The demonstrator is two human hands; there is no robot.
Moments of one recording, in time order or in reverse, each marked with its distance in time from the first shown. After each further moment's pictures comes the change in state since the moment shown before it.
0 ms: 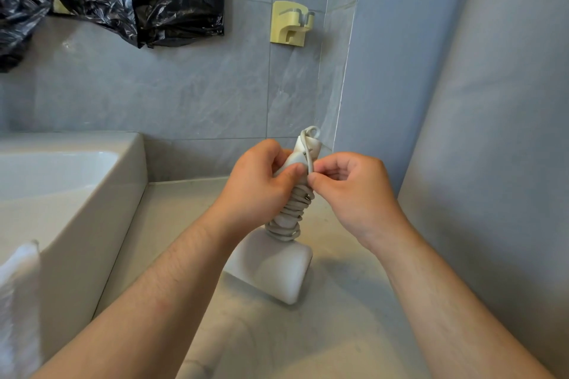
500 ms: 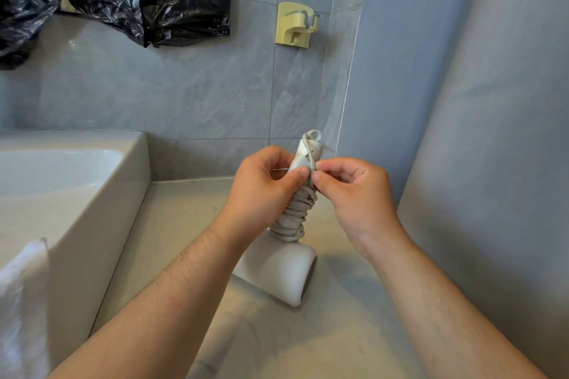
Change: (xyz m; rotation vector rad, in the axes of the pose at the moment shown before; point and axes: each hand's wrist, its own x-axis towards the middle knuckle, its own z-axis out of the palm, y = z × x) left_hand -0.006 -0.006 0.005 -0.355 0.014 -0.138; right_hand -0.001 0.006 0.010 0.193 0.075 0.054
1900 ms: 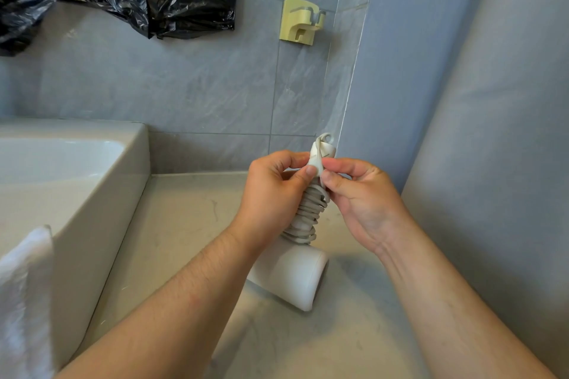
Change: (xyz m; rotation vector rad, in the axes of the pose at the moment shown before) left_hand -0.002 -0.014 0.017 -0.133 0.058 0.037; right_hand 0.007 0.005 -0.008 0.460 -0.169 0.255
